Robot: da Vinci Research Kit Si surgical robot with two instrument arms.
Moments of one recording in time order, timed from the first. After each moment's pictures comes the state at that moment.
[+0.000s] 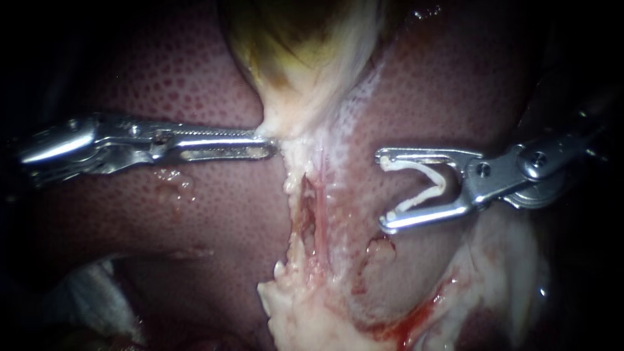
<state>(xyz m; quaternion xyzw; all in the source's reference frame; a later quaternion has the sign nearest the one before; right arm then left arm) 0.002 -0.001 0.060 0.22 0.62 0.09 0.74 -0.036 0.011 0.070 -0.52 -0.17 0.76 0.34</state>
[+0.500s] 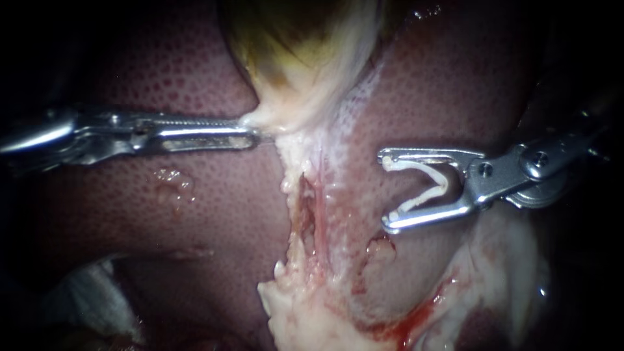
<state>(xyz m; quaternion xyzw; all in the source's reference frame) 0.002 -0.001 0.060 0.22 0.62 0.09 0.74 -0.031 0.013 0.065 -0.53 -0.17 0.75 0.36</state>
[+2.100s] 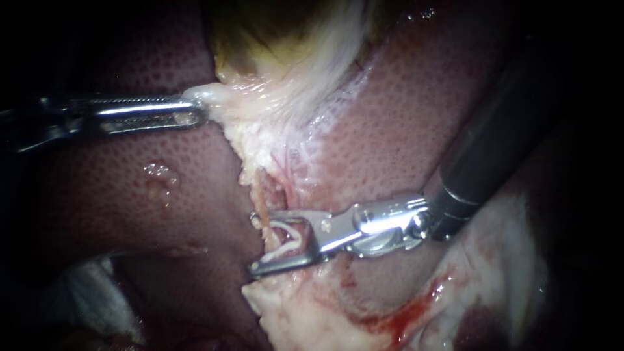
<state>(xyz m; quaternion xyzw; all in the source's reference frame) 0.019 -0.010 0.077 0.30 0.59 0.11 0.75 -0.028 0.013 0.059 -0.55 -0.14 0.74 0.37</state>
